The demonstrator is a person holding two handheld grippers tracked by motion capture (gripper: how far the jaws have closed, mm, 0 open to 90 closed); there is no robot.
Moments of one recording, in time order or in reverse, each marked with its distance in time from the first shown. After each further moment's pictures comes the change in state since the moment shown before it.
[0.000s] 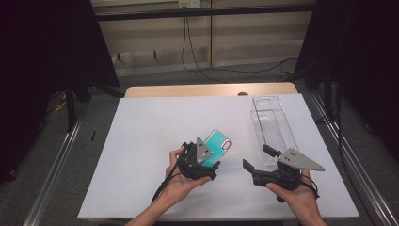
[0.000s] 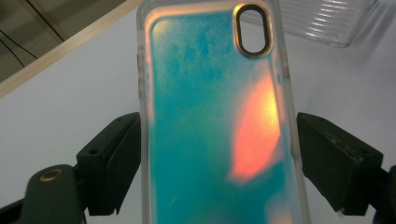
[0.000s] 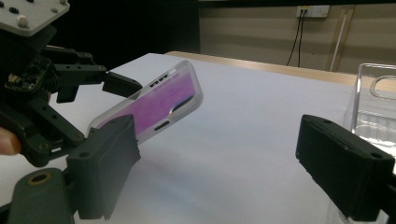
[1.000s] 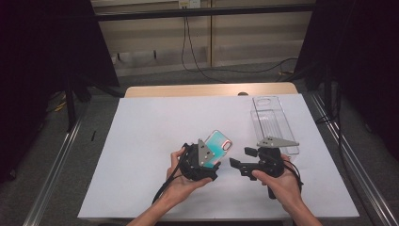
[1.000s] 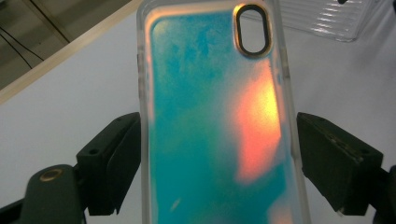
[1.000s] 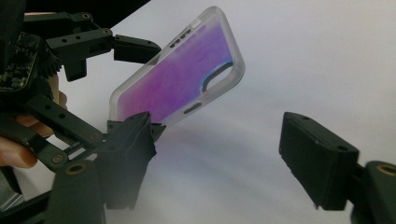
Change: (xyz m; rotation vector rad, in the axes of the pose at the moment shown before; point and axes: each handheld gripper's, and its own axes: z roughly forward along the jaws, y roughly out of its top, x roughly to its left) left arm -0.005 -0.004 0.003 0.010 0.025 0.030; right arm 0.004 0.016 0.041 0.311 0.106 0.113
